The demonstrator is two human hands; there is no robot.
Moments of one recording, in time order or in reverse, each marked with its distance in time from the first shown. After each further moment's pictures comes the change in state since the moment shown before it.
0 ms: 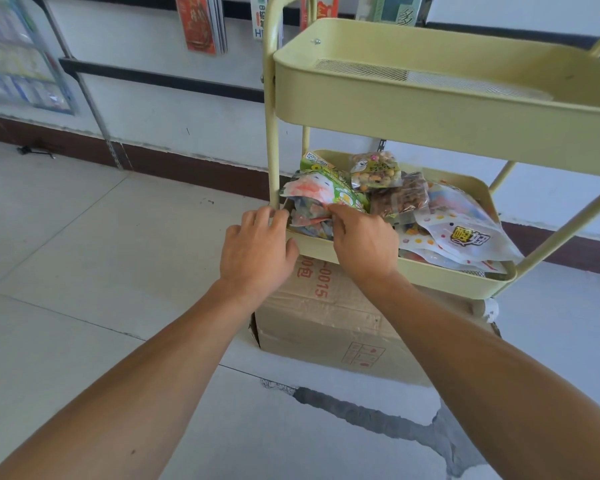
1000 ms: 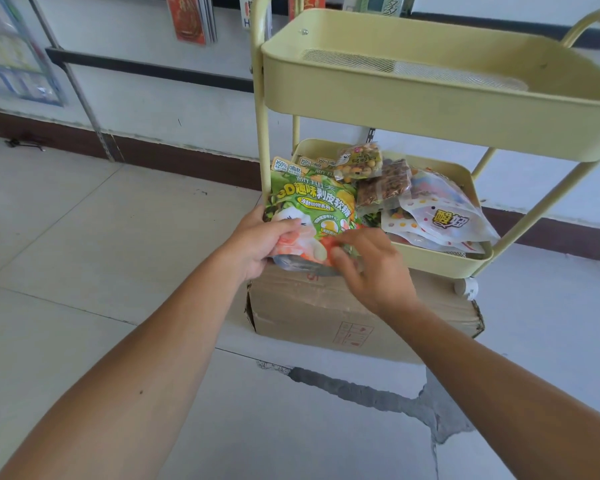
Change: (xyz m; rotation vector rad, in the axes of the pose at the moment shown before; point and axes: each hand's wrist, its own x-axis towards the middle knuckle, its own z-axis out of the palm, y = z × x) left_hand 0.003 0.015 -0.016 -1.515 -0.376 -0.676; right_hand -0.067 0.033 -0.024 0.319 0.003 -0.214
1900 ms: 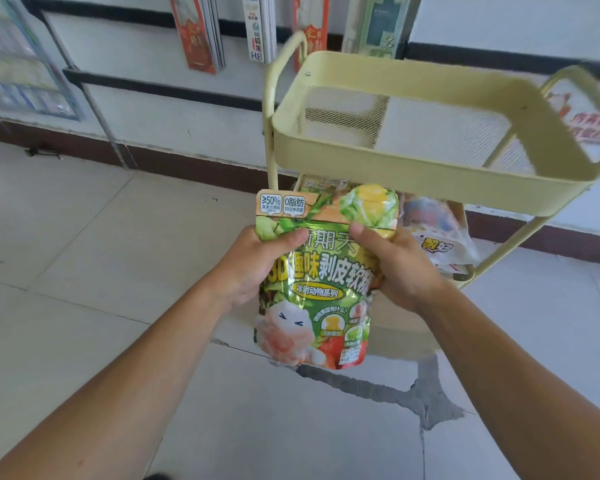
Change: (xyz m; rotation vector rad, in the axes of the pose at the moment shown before) left_hand -0.068 0.067 -0.010 0.021 -0.229 0.131; right_hand 0.078 -0.077 -0.093 1.093 -0.231 0.891
